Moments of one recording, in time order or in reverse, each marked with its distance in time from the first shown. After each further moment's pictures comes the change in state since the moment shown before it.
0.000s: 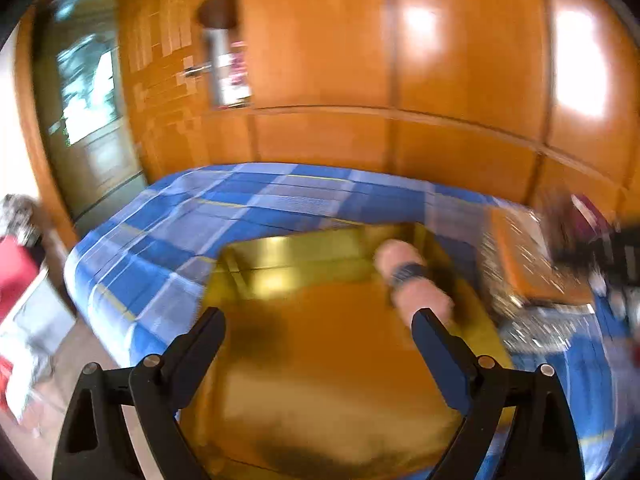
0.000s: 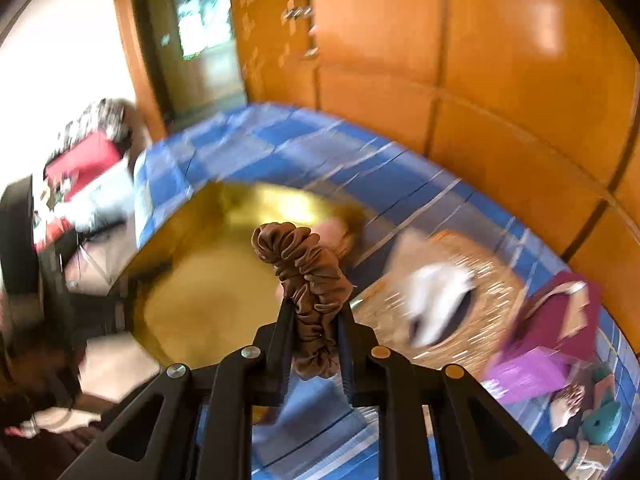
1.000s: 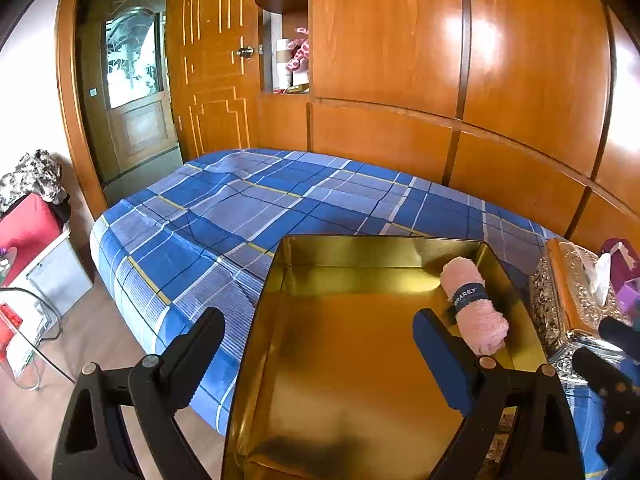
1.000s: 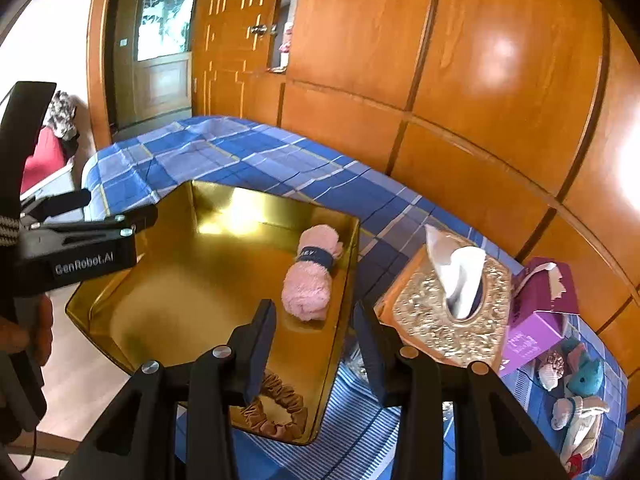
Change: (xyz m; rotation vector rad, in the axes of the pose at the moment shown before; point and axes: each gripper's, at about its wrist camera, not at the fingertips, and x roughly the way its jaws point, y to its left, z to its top) left arm 0.017 0.040 0.000 -0.103 0.019 0.078; right arm 0.006 0.072 -0.022 0.026 -0.137 -0.304
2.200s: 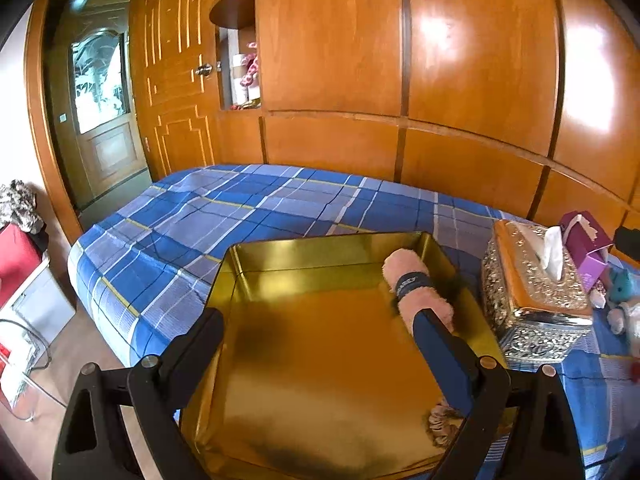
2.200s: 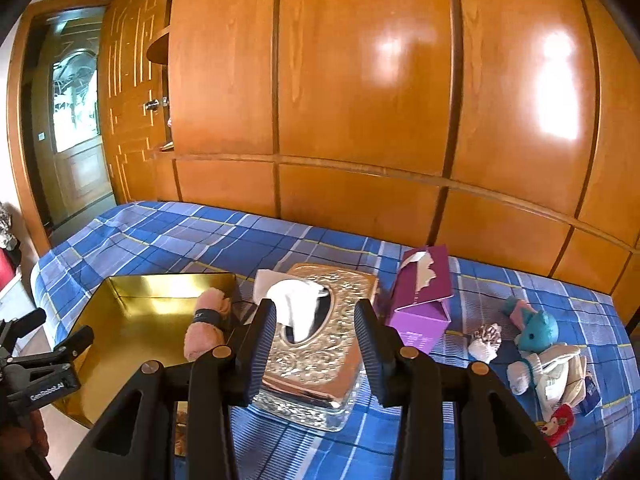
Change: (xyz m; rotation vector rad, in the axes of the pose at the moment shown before) left arm -0.027 -0.048 -0.007 0.096 -0.034 -0.091; right arm -0.052 -0.110 -0.007 0.315 -0.150 -0.197
